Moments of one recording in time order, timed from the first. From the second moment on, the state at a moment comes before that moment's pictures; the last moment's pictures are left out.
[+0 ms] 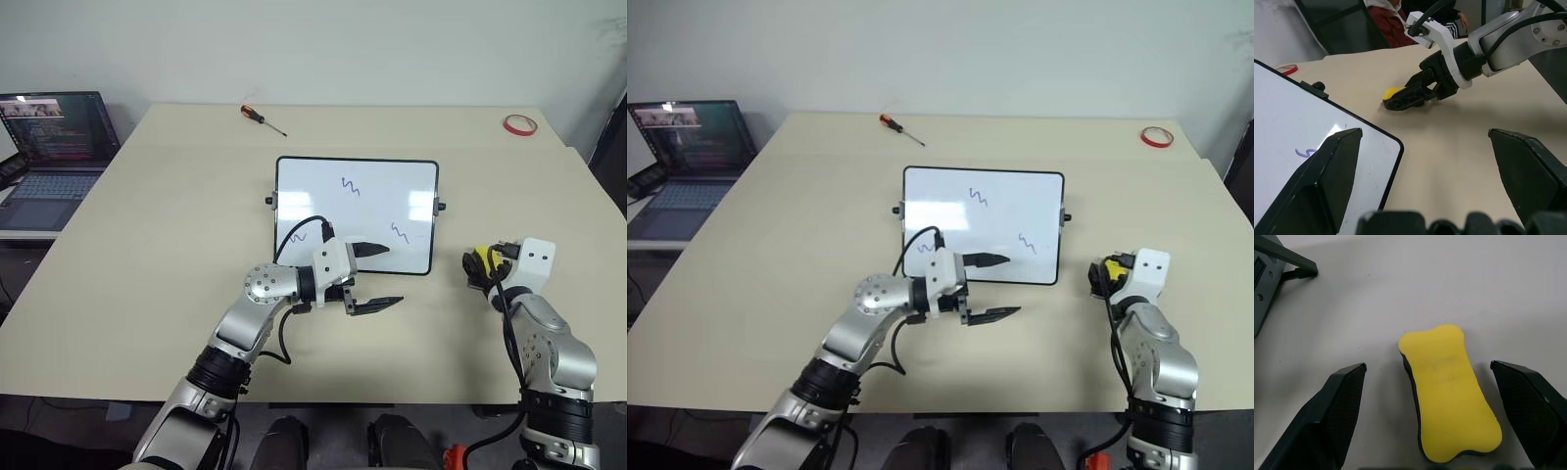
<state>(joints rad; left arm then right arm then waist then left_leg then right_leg) -0.47 0.29 -0.32 0.05 -0.18 0.02 -0.97 -0.22 -0.23 -0.33 -0.16 0.29 0.68 0.04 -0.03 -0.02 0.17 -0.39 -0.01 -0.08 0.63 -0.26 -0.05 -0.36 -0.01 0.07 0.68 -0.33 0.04</state>
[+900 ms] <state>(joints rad) -0.49 0.28 -0.32 0.05 -0.18 0.02 -0.96 -0.22 -0.23 -0.33 -0.16 0.30 0.67 0.03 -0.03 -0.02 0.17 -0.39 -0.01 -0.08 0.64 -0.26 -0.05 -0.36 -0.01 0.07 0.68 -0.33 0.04</state>
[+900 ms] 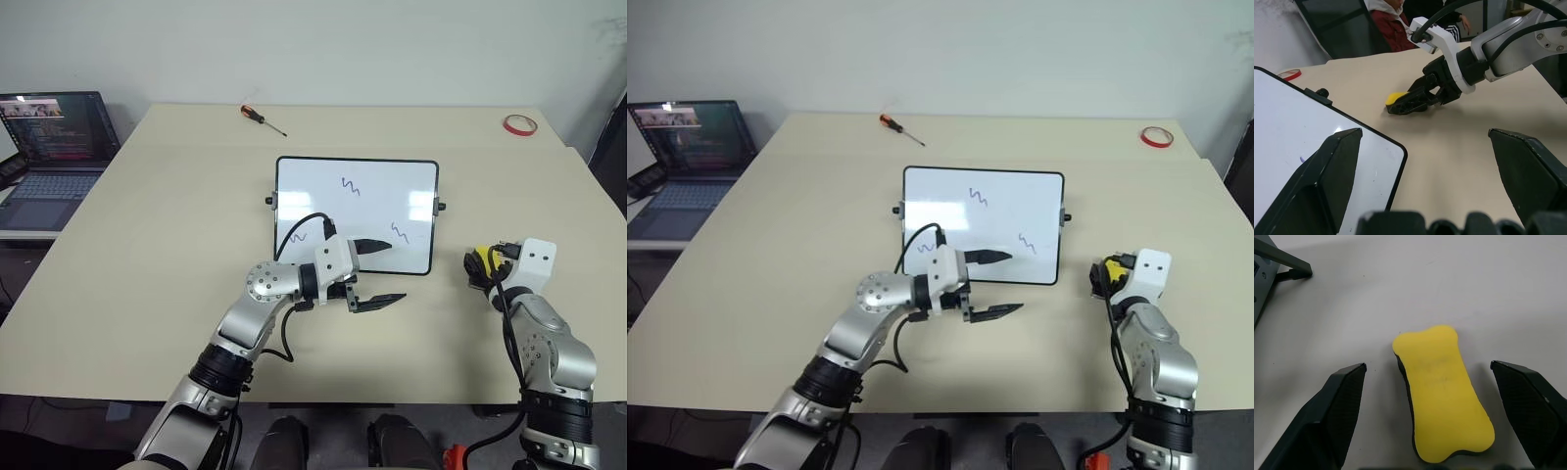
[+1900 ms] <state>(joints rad) -0.49 0.28 -0.32 0.05 -0.17 0.01 -0.95 -0.26 -0.23 -0.39 -0.16 0.38 0.78 0.00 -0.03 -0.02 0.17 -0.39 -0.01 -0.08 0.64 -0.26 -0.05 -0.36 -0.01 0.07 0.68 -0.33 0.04</state>
